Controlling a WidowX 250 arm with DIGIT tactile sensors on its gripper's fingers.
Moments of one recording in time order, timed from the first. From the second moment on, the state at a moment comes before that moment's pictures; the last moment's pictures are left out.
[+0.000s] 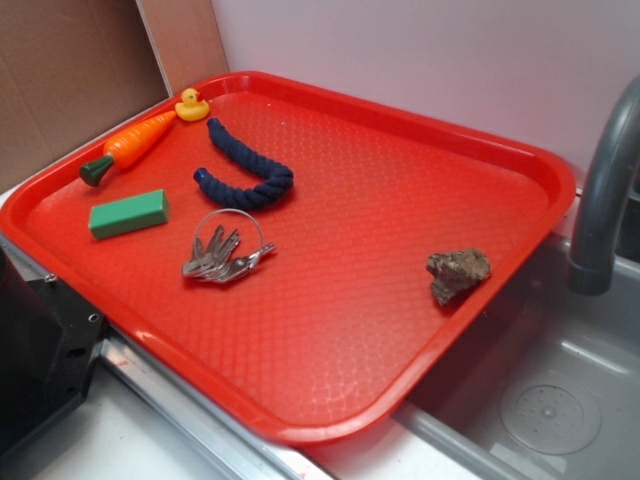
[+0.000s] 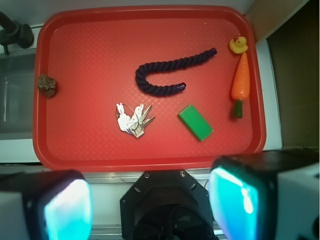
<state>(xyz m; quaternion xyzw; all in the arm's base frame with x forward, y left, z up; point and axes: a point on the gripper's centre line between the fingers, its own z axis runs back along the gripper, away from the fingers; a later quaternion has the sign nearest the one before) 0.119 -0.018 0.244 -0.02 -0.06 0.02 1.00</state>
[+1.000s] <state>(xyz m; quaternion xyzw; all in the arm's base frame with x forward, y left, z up) 0.206 -0.127 0.130 -0.04 -0.07 -0.35 0.93</state>
